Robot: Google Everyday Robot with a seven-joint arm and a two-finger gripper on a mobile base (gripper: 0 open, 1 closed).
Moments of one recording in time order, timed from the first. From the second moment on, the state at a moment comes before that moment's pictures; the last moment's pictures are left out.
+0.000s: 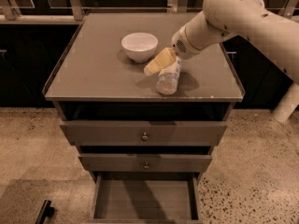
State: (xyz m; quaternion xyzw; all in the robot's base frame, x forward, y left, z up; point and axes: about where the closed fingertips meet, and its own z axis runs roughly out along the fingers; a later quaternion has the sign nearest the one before) arm 0.683 -0.073 0.875 -0.36 0.86 0.14 0.33
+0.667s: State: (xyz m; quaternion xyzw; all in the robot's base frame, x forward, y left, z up) arm 0.694 -0.119 0.858 -0.31 0.89 0.08 0.32
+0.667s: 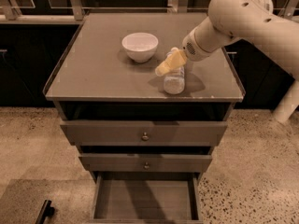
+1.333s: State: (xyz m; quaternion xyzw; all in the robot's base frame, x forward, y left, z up) arm 0.693 -0.137 0.851 -0.30 0.90 0.07 0.30
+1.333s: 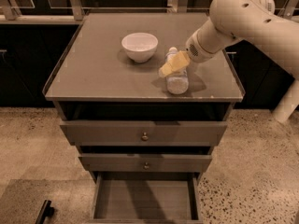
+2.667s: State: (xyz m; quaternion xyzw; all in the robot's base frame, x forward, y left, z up) arm 0.692 -0.139 0.853 -0.30 0.90 0.03 0.31
